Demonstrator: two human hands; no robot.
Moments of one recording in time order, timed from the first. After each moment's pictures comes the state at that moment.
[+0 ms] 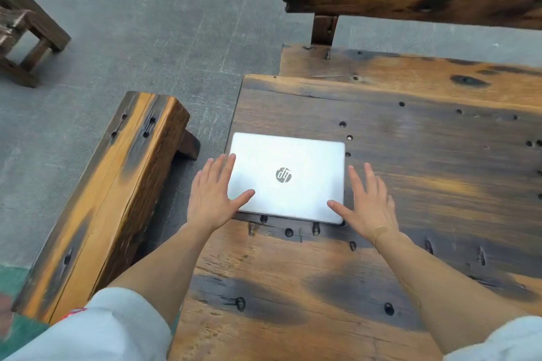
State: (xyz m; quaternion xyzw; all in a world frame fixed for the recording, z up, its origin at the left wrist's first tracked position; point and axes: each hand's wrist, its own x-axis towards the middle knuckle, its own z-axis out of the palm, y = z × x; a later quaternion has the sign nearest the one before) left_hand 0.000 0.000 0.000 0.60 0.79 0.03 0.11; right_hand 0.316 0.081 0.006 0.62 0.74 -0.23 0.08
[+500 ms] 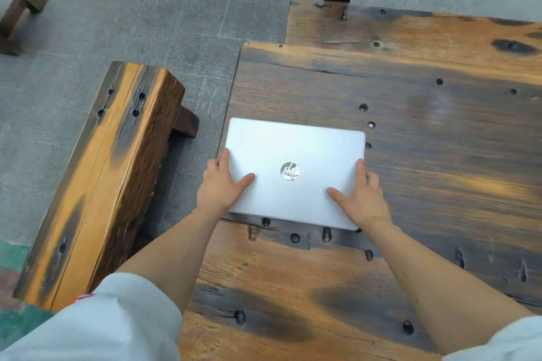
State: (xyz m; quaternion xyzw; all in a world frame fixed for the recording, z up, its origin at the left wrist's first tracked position) left_hand -0.011 0.057 -0.075 0.42 0.86 0.00 0.30; right_hand 0.280 0.124 -0.070 0.68 0.63 -0.38 0.07
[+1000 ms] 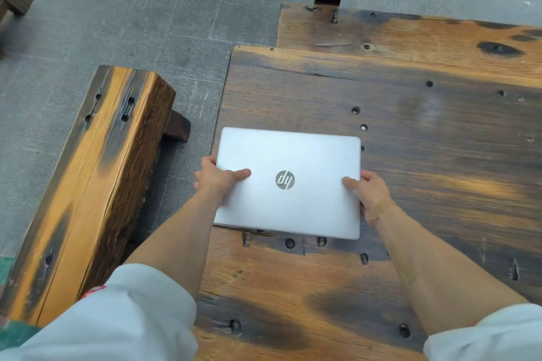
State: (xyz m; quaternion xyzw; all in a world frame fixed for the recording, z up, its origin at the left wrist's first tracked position) left_hand -0.014 0.092 -0.081 0.13 0.88 0.20 0.42; right_hand 0.285 0.156 -0.082 0.74 0.27 -0.59 -0.18
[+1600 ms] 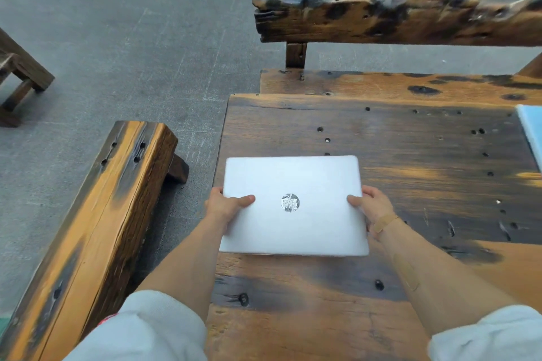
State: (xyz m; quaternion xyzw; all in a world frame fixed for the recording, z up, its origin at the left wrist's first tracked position) left_hand 0.032 -0.008 0.013 0.17 0.81 0.31 0.47; right_hand 0.339 0.046 0.036 0.71 0.25 -0.59 -0.30
